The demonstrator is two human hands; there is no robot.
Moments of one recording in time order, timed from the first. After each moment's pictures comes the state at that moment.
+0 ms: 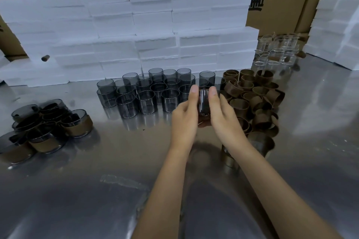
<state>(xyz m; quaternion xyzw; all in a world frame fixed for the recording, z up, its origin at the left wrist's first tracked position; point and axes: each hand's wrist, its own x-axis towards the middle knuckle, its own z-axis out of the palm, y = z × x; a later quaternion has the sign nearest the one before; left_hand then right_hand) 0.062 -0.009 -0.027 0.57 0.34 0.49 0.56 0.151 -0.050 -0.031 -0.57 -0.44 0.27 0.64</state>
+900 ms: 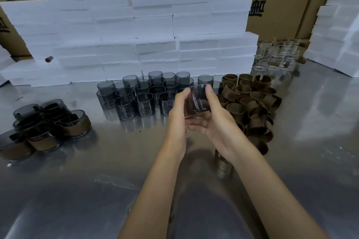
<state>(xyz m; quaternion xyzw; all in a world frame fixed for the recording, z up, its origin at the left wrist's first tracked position) 0.063 -0.012 -0.019 0.51 0.30 0.46 0.66 0.155 -0.055 -0.015 -0.45 -0.32 0.50 0.66</state>
